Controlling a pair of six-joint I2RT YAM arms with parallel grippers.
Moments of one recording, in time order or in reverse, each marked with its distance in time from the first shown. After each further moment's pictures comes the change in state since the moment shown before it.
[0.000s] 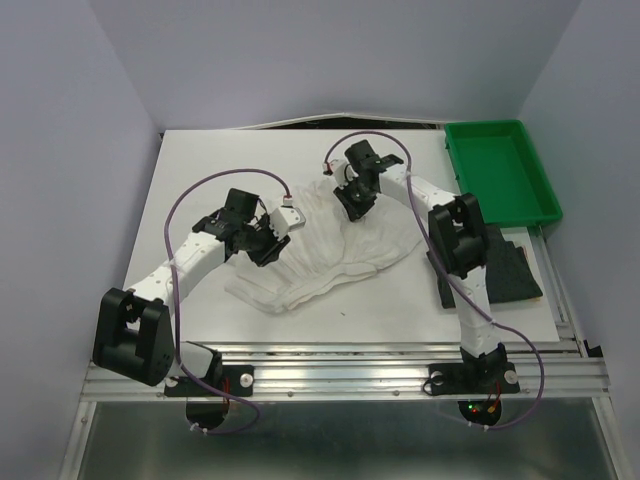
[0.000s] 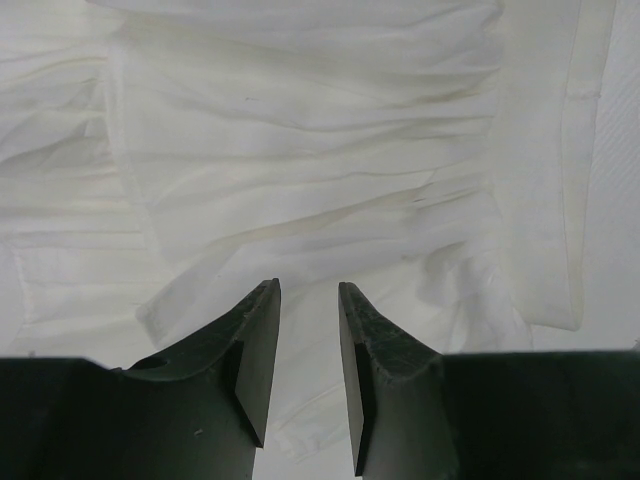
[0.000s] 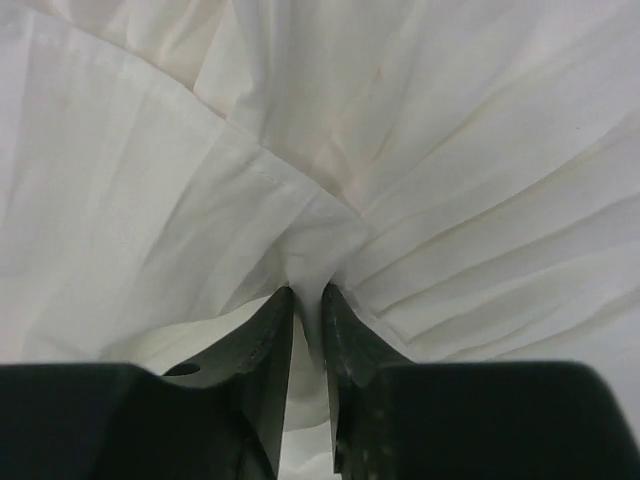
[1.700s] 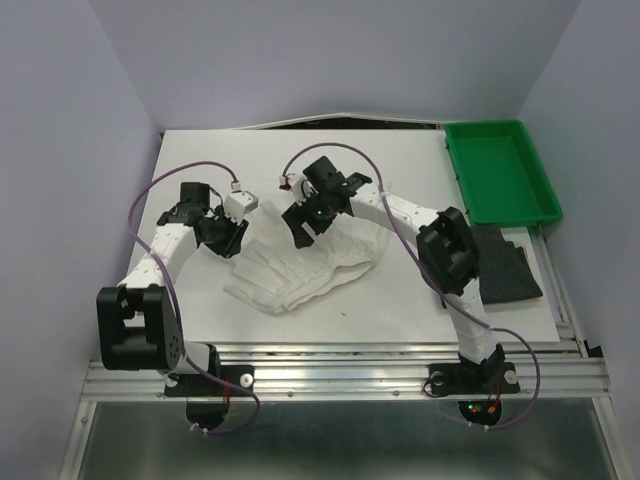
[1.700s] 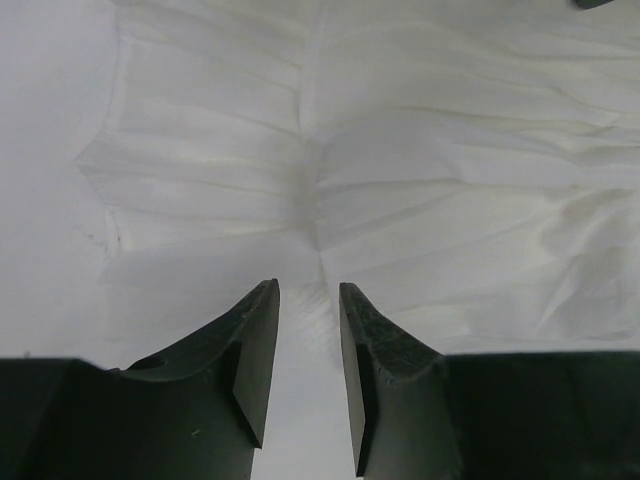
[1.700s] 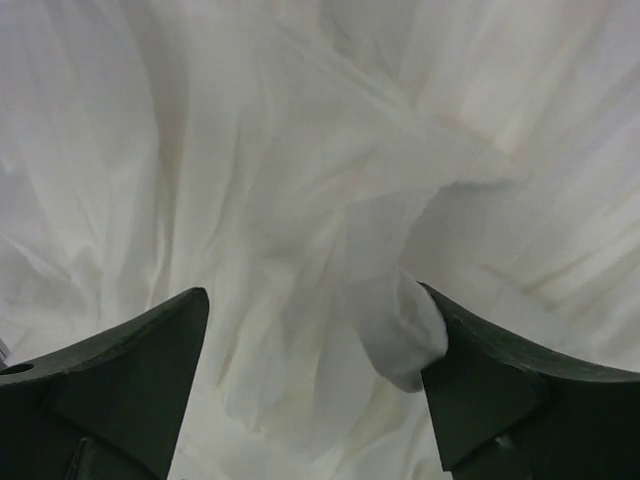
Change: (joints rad) left arm 0.342 -0.013 0.014 -0.076 0.036 -0.019; right arm 0.237 -0.034 0.022 0.151 -0.206 0.193
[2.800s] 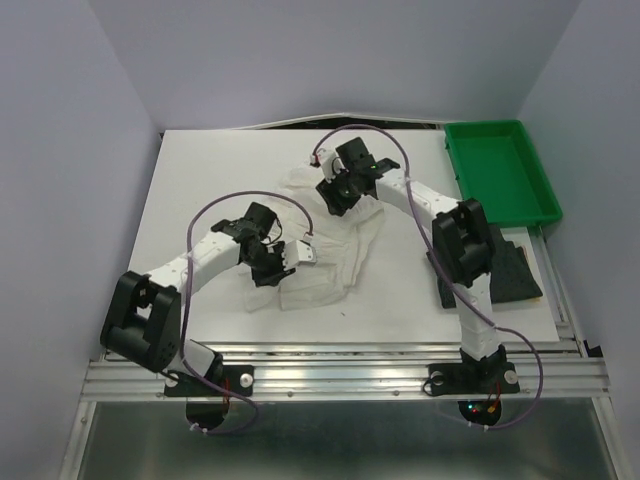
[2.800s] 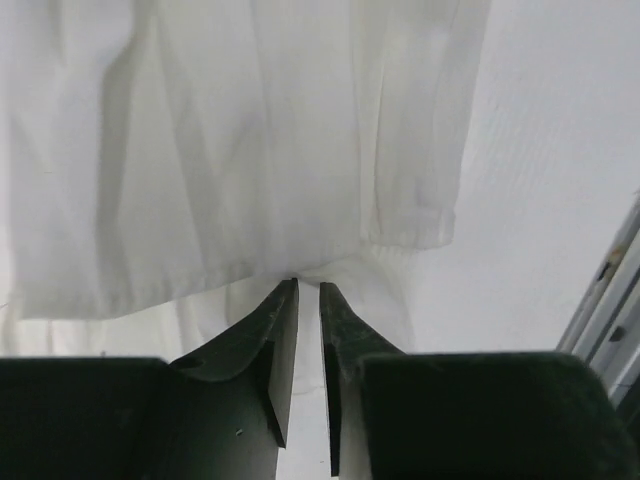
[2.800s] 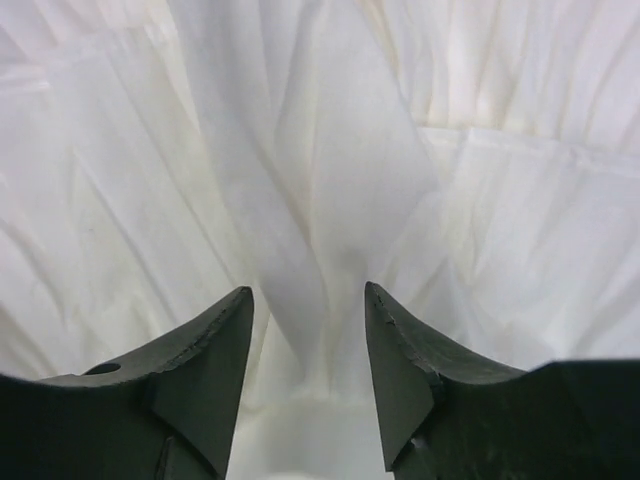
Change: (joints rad) left arm -0.425 0.141 -0.063 -0.102 -0.057 0.354; right arm -0.163 -0.007 -0.069 0.067 0.191 -0.192
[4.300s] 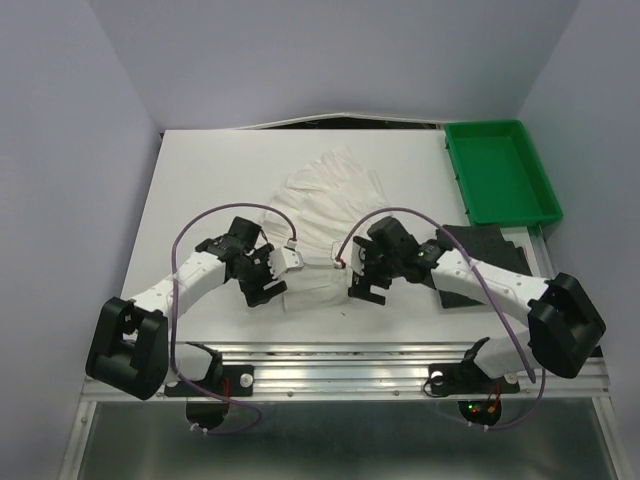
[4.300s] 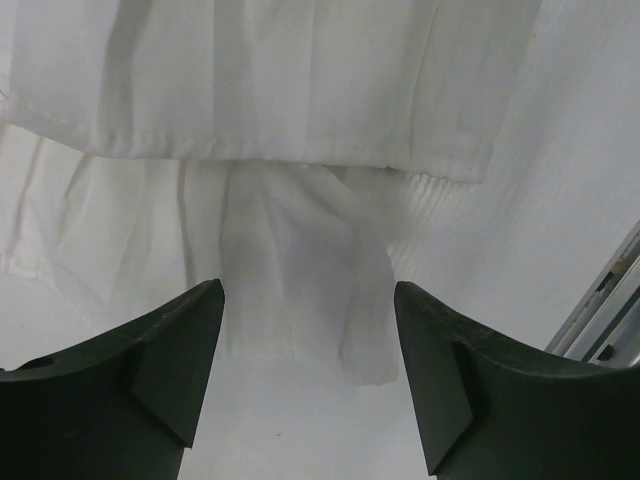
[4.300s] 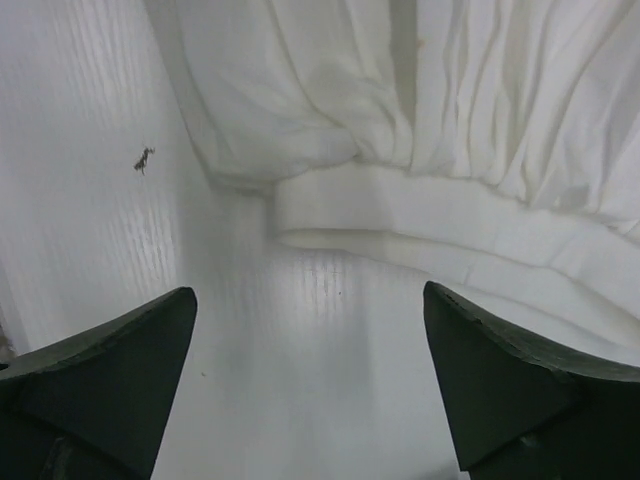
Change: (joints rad) left arm 0.037 -0.207 -0.151 0.082 -0.039 -0.119; right arm 0.190 -0.863 -0.965 0.128 -0.070 -0.302
